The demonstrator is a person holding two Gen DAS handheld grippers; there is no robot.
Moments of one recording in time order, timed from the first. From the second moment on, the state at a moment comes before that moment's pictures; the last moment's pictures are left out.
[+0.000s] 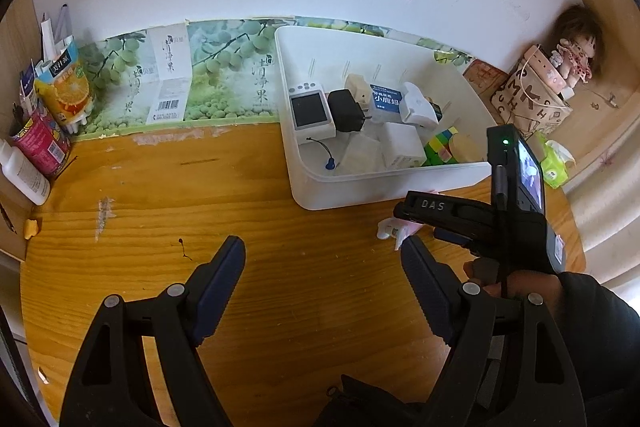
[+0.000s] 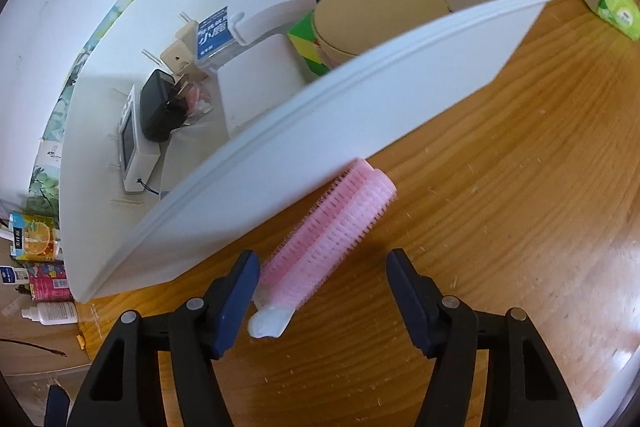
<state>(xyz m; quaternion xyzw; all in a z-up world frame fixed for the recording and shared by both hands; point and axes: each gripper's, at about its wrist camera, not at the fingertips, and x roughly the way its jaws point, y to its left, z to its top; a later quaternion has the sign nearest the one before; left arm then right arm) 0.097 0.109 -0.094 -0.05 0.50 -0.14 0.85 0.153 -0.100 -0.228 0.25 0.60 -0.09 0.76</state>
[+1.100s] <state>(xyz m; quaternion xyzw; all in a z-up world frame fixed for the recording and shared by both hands) 0.064 0.074 -0.080 -0.02 0.48 -0.20 0.85 0.076 -0.174 -0.224 0.34 0.59 -0.13 0.72</state>
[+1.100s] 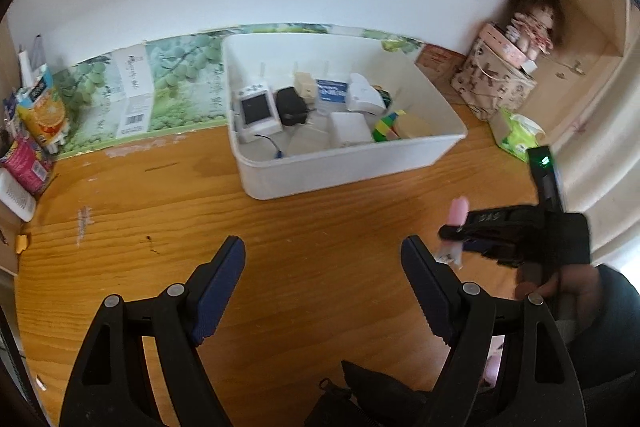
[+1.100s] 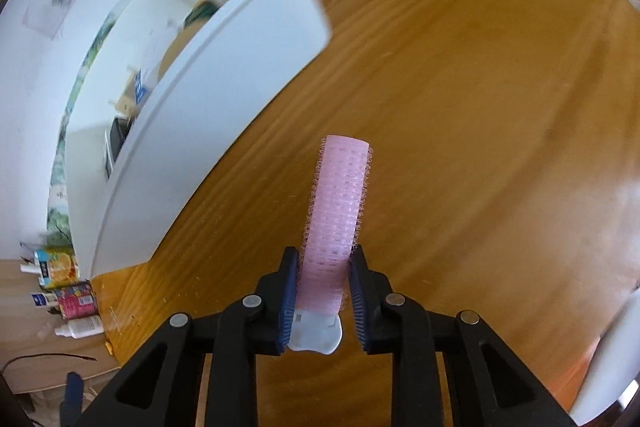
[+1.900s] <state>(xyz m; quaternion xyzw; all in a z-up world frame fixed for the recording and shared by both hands) 0.051 0.085 -0.090 -0.08 0.50 -0.19 0.84 0.130 -0.199 -0.070 0.15 0.40 -0.12 0.90</state>
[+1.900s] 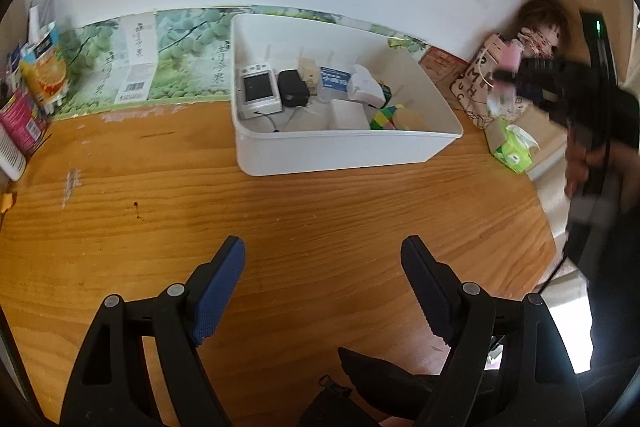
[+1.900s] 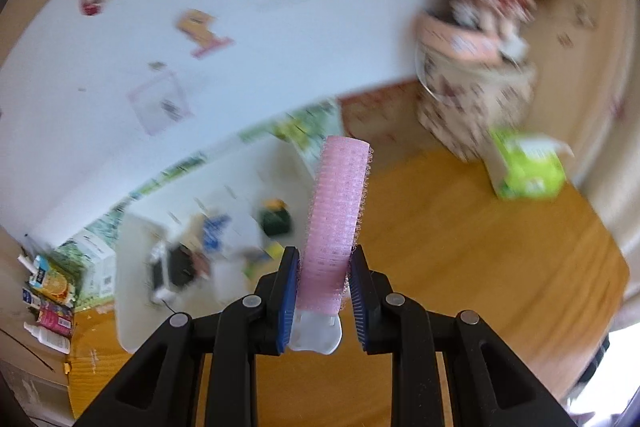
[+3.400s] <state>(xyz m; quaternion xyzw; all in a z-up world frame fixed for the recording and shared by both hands) 0.001 0.033 -0.114 -0.17 0.56 0.01 0.81 0.075 -0.201 -0.151 0.09 0.57 0.08 0.81</state>
